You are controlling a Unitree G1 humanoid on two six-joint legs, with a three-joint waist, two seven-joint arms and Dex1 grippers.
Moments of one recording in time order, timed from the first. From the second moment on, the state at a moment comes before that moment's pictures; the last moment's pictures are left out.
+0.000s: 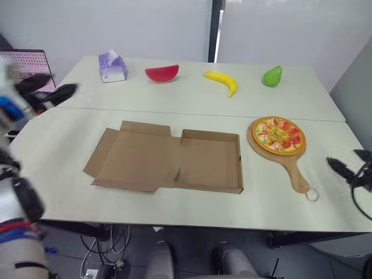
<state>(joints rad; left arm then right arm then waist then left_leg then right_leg) -1.08 0.88 0.28 1.05 -0.24 0.08 -1.24 0.14 -0.74 -0.62 -0.38 0.49 0.72 0.64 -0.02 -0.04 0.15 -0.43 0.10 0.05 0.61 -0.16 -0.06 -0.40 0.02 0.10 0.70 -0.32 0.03</state>
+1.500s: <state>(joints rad) -0.83 0.63 0.00 0.00 -0.55 0.58 -1.32 -0.09 -0.49 -0.24 -0.03 0.28 0.47 0.45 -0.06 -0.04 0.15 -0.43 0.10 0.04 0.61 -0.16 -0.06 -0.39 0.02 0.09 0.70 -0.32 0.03</state>
